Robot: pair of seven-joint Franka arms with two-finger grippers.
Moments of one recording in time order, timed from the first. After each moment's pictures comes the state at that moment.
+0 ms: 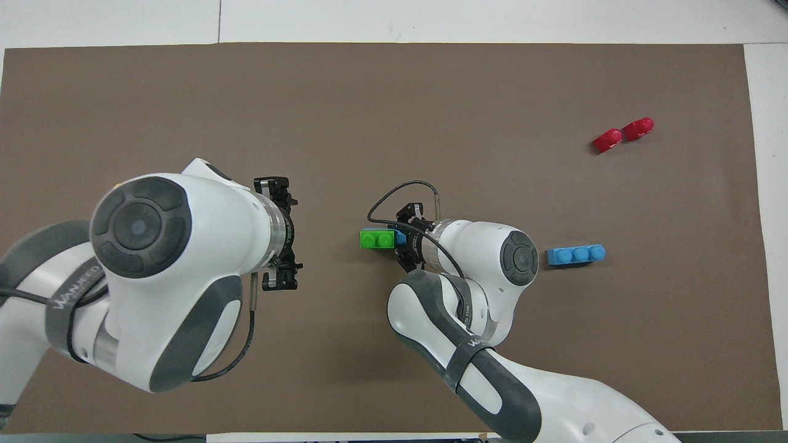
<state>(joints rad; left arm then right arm) -0.46 -0.08 -0.09 -1.98 -0.04 2.02 -2.10 0.62 0.35 0.02 -2.12 0.90 2.79 1.35</state>
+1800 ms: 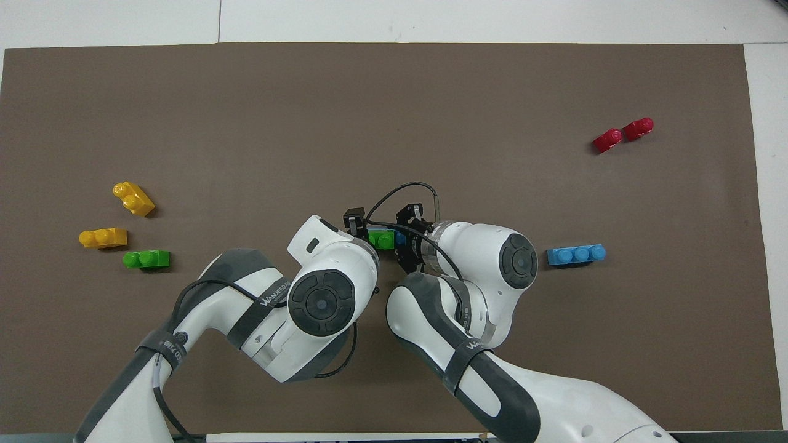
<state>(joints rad) -0.62 0.12 -0.09 -2.18 0.20 2.54 -2.46 0.63 0.35 0.02 -2.12 0.90 2.81 1.34</state>
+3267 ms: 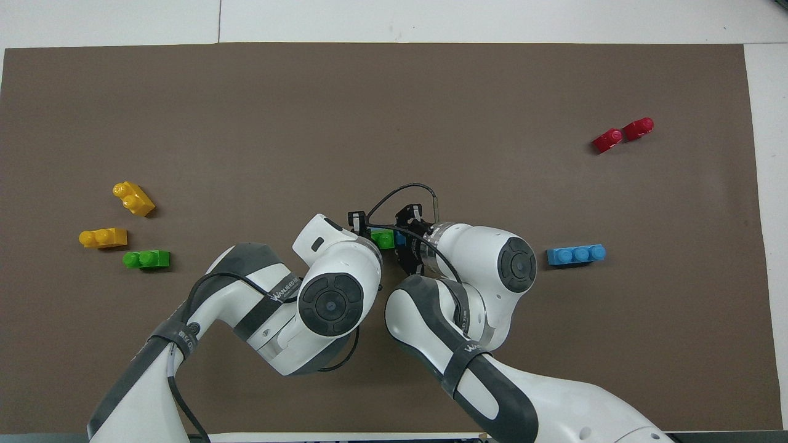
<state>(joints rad) -0.62 0.15 -0.09 -2.18 0.26 2.57 -2.50 0.63 0.34 0.02 -2.13 0.90 2.83 1.33</state>
